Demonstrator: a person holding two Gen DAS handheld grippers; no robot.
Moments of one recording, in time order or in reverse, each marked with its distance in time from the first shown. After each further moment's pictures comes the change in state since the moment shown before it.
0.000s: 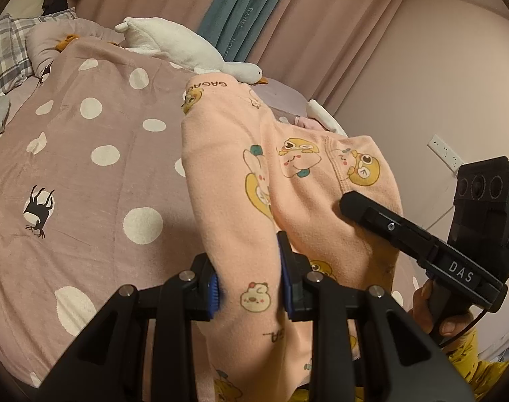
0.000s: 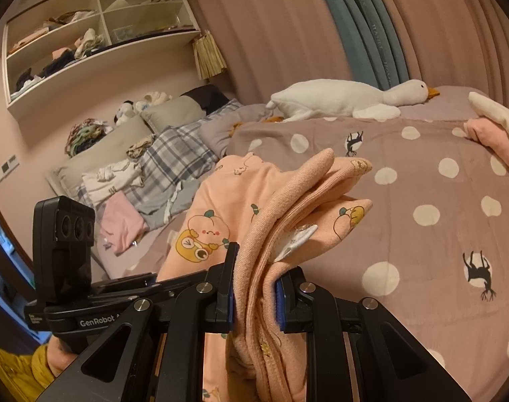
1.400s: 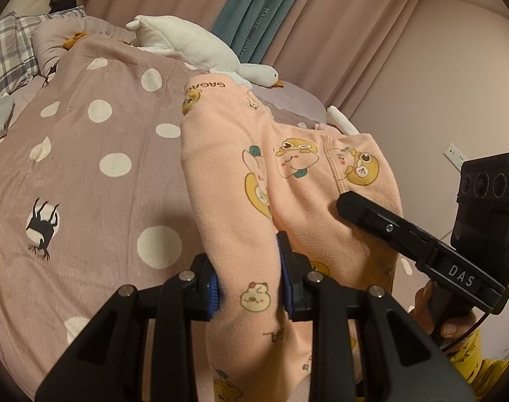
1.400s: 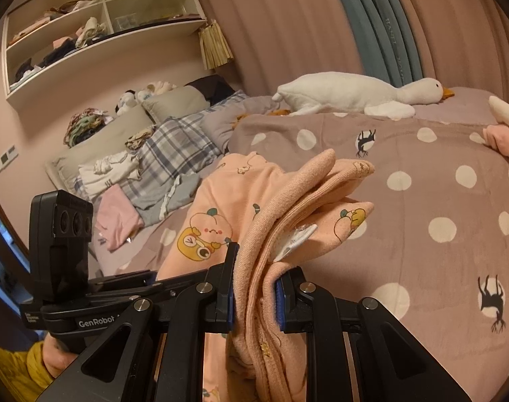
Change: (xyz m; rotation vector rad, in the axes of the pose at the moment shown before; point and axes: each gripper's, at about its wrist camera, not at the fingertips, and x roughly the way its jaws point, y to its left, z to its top) left arm 0.024 0.023 0.024 -0.018 -0.008 0.046; right arm 0.037 0.007 0.012 -0.030 0.031 0.008
